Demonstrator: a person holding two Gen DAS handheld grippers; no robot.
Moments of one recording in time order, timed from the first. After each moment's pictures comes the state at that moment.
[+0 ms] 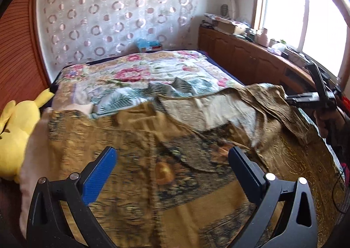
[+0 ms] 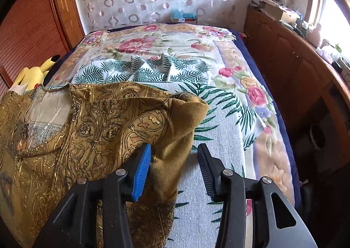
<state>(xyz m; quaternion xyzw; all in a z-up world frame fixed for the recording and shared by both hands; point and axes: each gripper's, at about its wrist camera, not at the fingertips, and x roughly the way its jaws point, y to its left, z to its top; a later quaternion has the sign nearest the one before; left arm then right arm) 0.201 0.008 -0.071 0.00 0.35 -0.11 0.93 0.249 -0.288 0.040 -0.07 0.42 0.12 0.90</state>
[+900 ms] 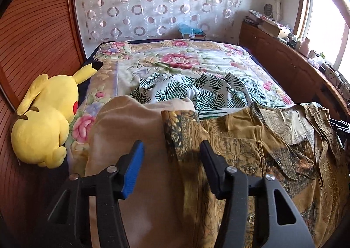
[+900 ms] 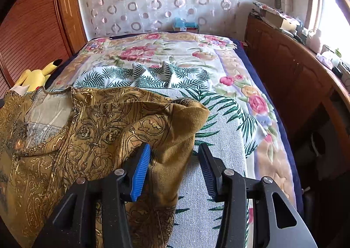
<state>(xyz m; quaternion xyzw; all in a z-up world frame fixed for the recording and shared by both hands) 0.256 0.130 -0.083 -0.03 0.40 0.00 0.91 0.233 -0.291 0.024 -0.07 0.39 0.12 0.91</state>
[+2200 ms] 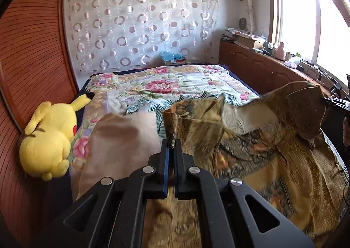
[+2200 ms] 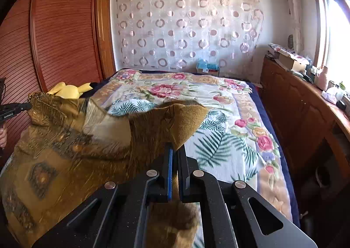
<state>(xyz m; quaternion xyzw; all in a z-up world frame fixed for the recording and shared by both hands) 0.144 0.089 -0.034 0.01 0.31 -0.05 0.95 0.109 -0.300 0.089 -0.08 0.25 0.20 0.94</state>
